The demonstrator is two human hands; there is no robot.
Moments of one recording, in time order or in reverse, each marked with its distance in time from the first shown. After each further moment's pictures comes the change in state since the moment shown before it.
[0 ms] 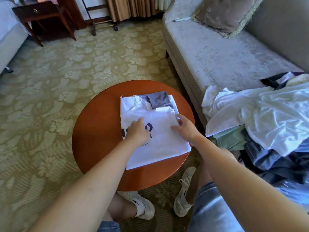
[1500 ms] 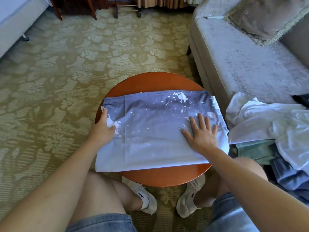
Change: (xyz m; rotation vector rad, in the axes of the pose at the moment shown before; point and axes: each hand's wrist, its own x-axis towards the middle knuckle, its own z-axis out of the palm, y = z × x) left_hand -0.001 -0.210 -0.055 -0.299 0.248 -0.205; right_hand 0.004 0.012 0.056 -1.085 0.184 -0.179
